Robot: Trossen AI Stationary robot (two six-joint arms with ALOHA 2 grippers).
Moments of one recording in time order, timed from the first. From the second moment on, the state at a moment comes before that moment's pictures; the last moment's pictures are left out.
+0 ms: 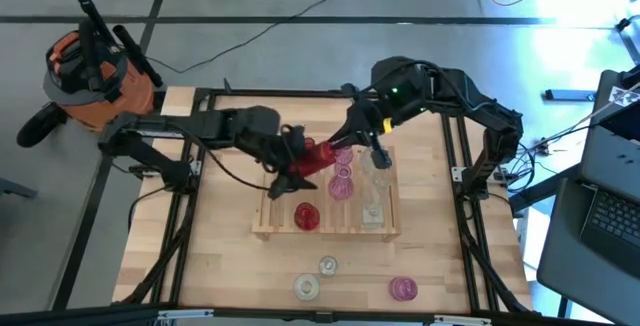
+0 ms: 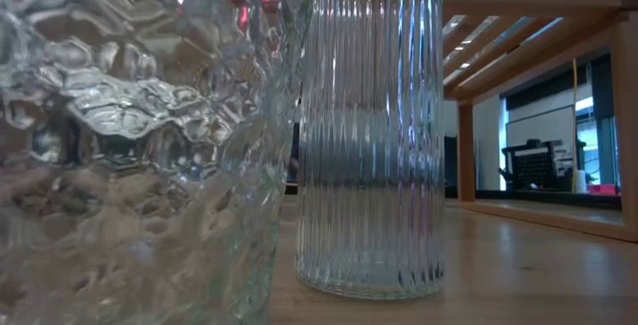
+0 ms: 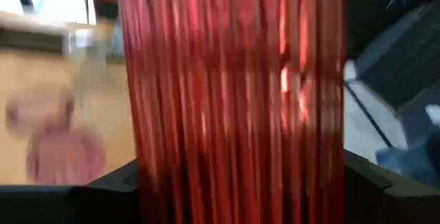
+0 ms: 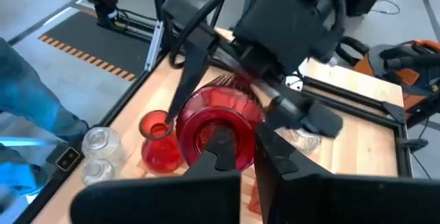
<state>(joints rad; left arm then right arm) -0.01 1.42 1.45 -0.47 0.24 -0.20 -0.07 1.79 2.36 -1.13 -0.35 -0.33</state>
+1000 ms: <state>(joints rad) -0.03 1.45 1.66 -0.68 0.08 -0.14 -0.06 1.77 2.35 -0.99 -0.31 -0.31</state>
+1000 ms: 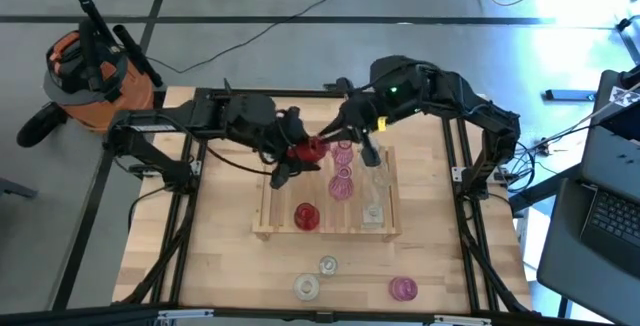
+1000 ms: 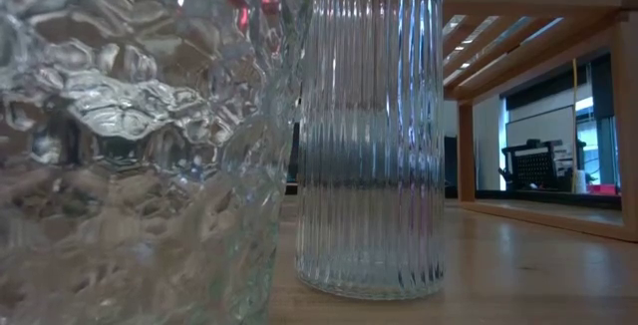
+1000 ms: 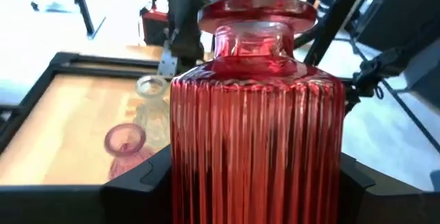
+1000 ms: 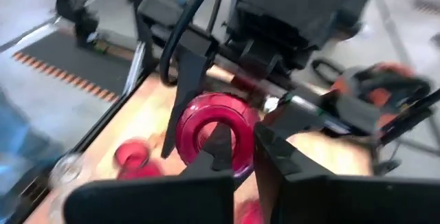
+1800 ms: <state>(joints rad) -0.05 1.31 1.50 0.05 0.07 -0.04 0.01 1.66 2.36 -0.54 -0.12 -0.16</state>
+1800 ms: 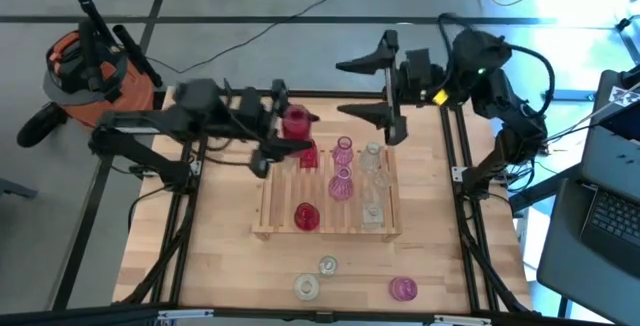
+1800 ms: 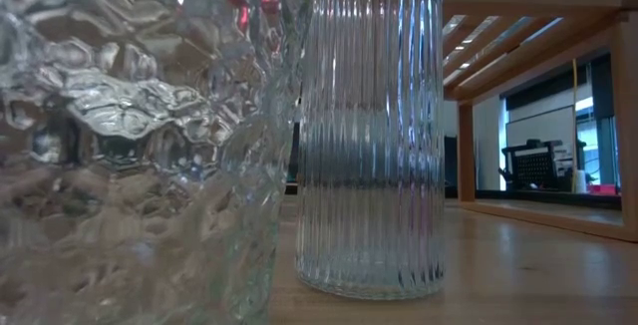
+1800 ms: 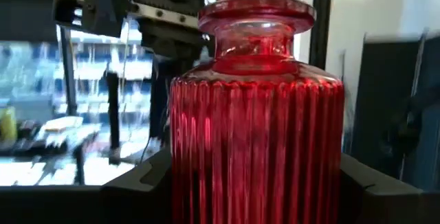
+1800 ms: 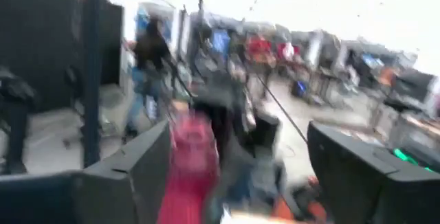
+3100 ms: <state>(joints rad) -0.05 1.31 1.36 0.22 0.04 -0.01 0.01 1.84 2.35 -0.48 -0.26 0.05</state>
